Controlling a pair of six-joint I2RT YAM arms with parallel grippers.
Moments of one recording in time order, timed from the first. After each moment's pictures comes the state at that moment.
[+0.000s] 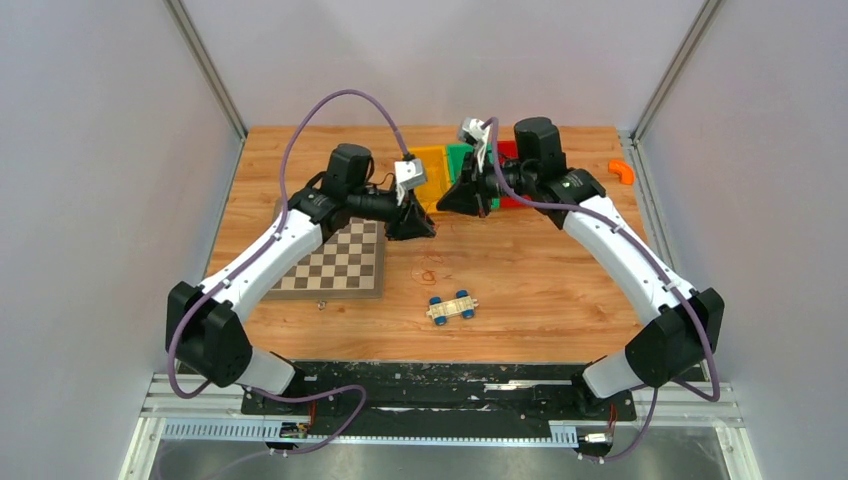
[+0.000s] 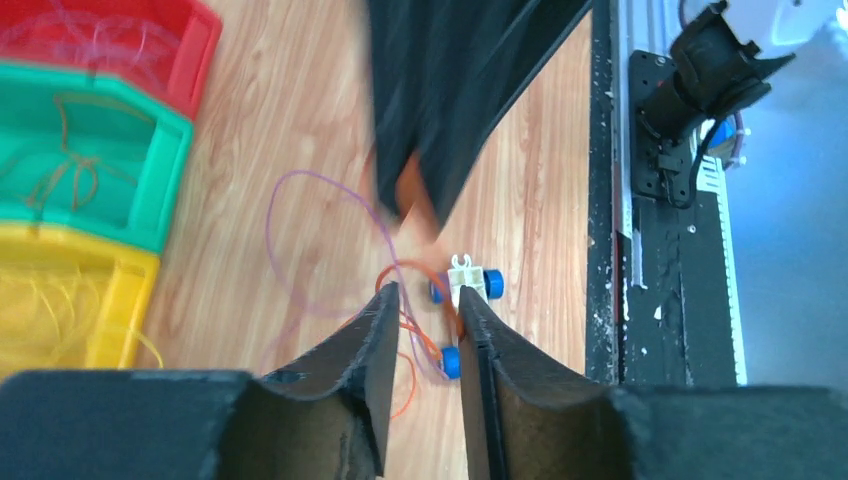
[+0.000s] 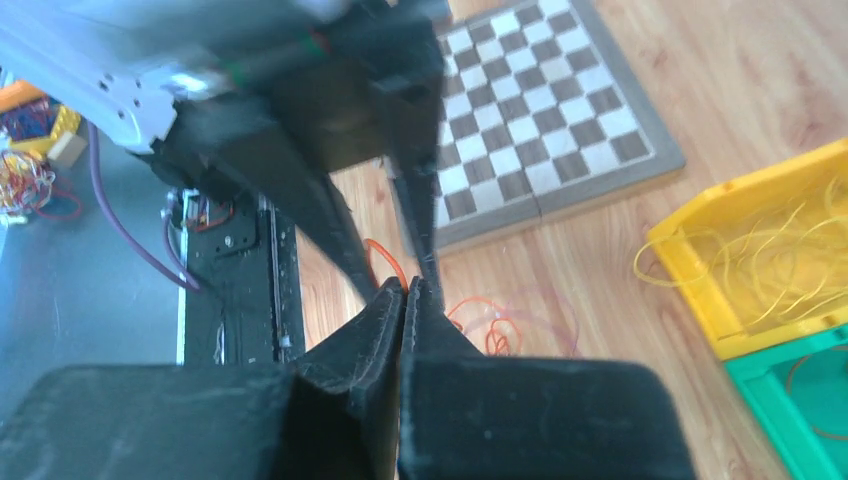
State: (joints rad) left arm -0.53 1.46 1.31 -0.43 0.90 0.33; right arm 0.48 1.48 1.43 -0.44 -0.90 -0.14
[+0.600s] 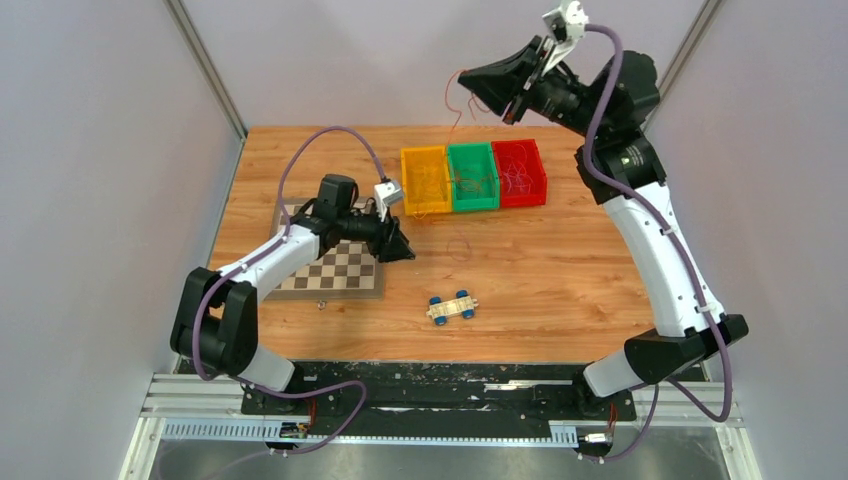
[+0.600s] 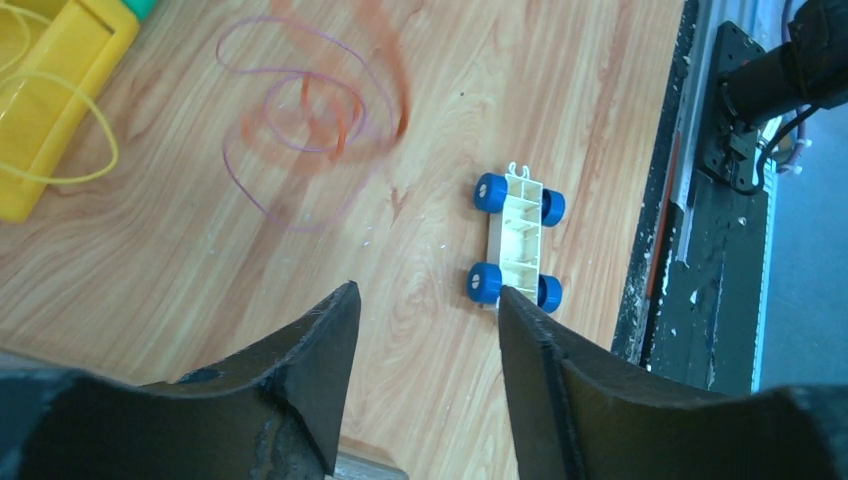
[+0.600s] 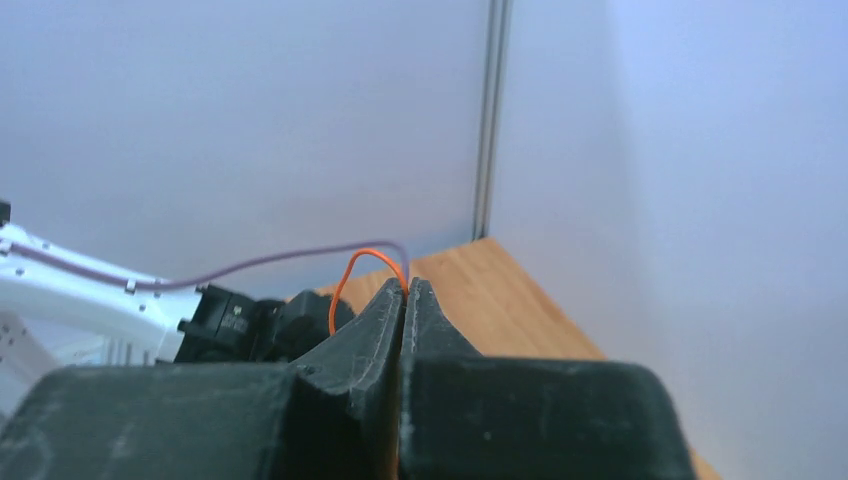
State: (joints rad) left arm -0.37 1.49 0.96 -0.20 0.90 0.20; right arm 0.41 1.48 1.86 -0.10 -0.72 0.19
